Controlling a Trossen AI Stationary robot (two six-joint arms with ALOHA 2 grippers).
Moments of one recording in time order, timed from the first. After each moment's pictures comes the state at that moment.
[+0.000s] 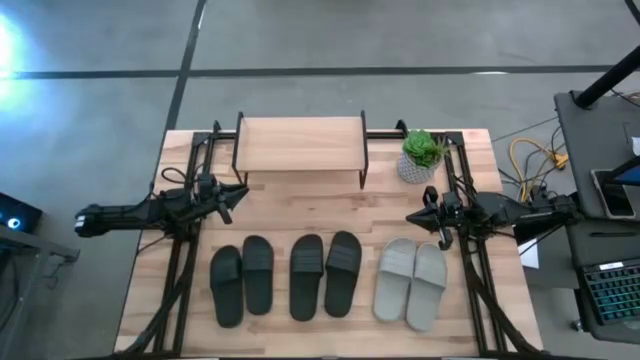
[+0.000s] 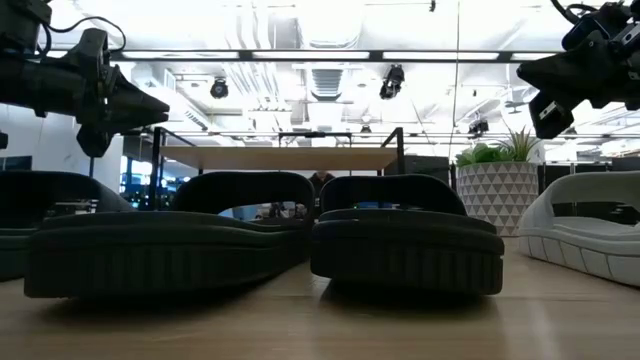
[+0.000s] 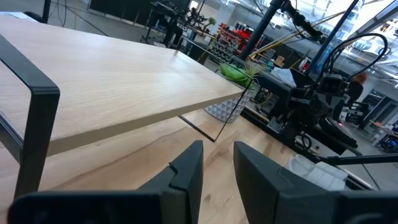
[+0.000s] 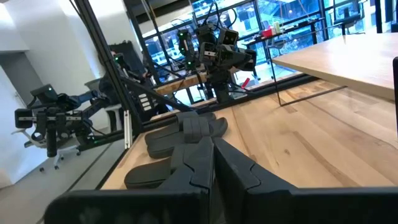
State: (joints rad) left arm 0.02 0.06 0.06 -0.11 -0.47 -0.49; right arm 0.12 0.02 0.01 0.06 0.05 0.32
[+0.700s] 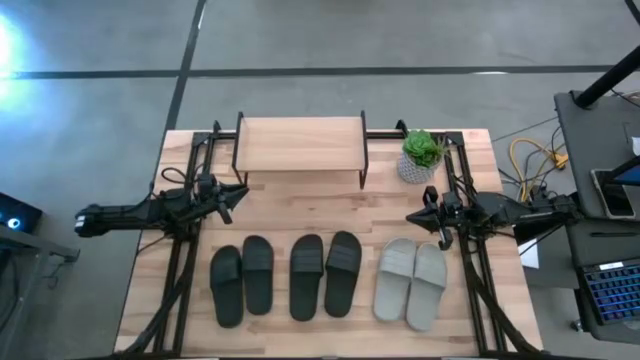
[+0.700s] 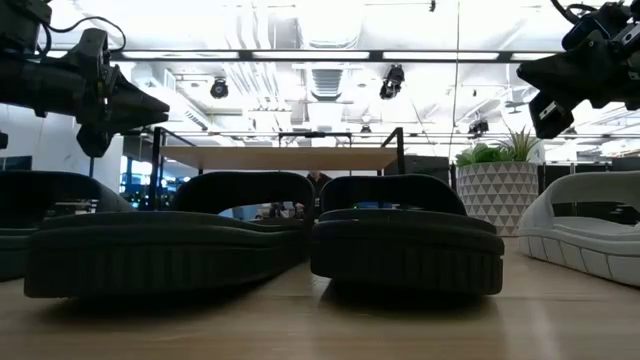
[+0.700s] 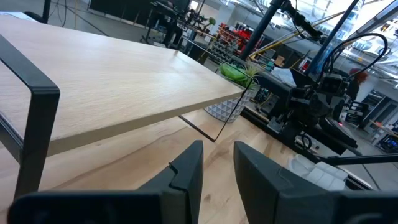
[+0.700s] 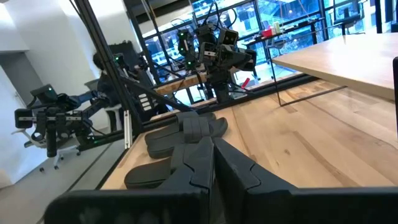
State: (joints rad) left arm 0.02 0.06 0.06 -0.11 -0.47 -0.49; right arm 0.12 0.02 0.01 0.06 0.06 0.31
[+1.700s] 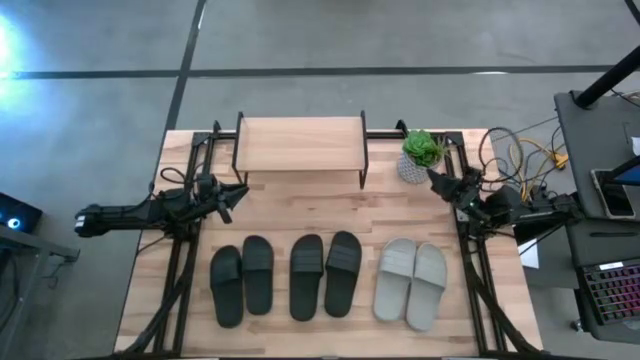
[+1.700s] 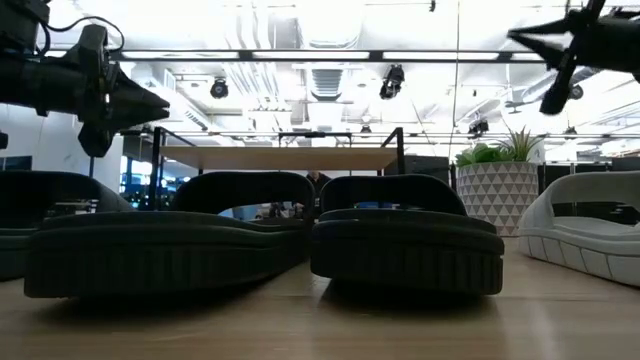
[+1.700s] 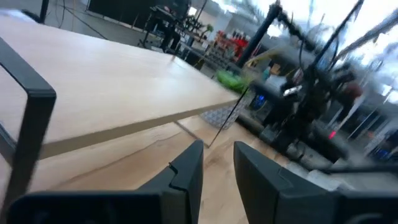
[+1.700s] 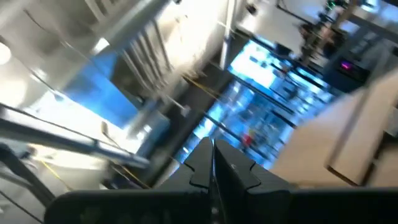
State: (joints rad) left arm 0.02 0.06 0.06 -0.04 -0.48 -0.53; right arm 0.12 0.05 0.01 0.58 0.57 0.75
